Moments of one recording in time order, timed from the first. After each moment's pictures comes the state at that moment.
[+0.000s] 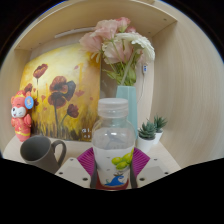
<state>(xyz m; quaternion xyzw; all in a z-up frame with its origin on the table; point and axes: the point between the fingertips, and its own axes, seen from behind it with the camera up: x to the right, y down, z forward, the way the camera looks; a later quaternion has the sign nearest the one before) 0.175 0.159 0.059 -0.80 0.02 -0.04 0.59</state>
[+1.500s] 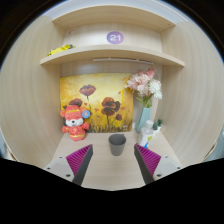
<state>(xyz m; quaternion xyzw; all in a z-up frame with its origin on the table) -0.022 -0.086 0.230 -0.84 0.03 -0.02 0.53</state>
